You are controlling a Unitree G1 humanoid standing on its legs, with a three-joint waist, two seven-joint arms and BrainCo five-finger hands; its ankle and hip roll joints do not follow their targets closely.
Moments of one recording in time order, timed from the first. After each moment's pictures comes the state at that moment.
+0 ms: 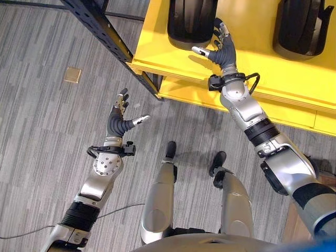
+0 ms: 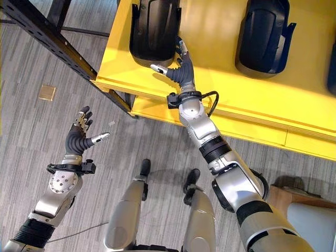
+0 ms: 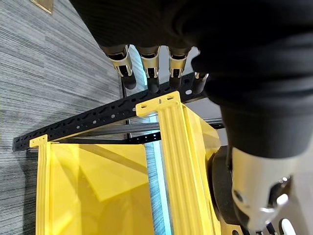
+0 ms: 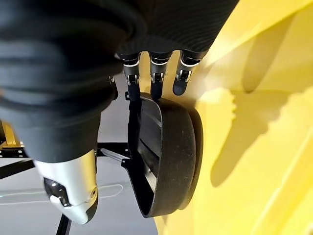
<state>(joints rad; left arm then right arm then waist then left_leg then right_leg) -0.07 0.55 -0.19 -0.04 -0.30 -0.20 0.33 -1.00 -0.27 0.41 0.55 0.37 -0.09 -0.40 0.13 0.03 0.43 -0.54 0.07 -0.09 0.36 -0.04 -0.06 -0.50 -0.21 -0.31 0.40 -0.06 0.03</state>
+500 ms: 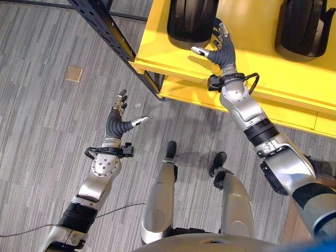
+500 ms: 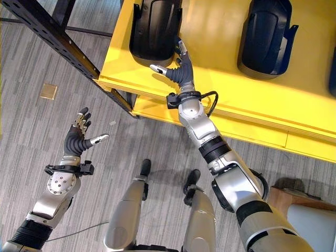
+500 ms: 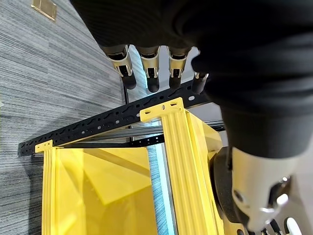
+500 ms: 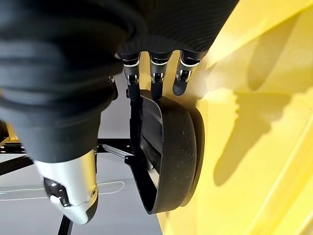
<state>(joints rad) -0.06 0.56 -0.19 -0.04 -0.30 -0.20 0.33 -1.00 -0.27 0.41 0.55 0.37 -0.09 -0.40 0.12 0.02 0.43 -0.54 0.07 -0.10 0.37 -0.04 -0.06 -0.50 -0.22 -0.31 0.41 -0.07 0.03</state>
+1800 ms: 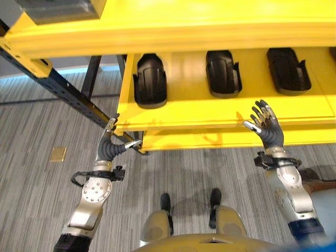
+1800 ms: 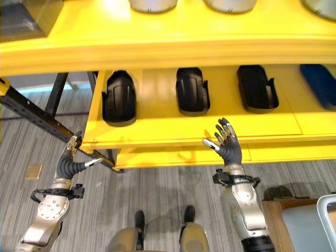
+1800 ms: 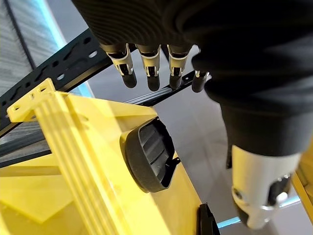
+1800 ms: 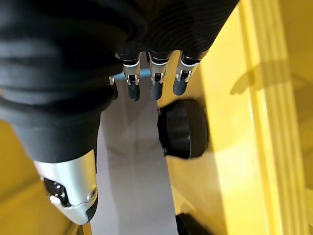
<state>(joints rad) 0.25 0.48 -0.01 -0.11 -0.02 -0.16 0.25 0.11 -0.37 0.05 -0.10 0.53 -0.14 -0.07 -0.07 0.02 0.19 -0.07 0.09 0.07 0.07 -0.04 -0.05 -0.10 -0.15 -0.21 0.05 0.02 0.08</state>
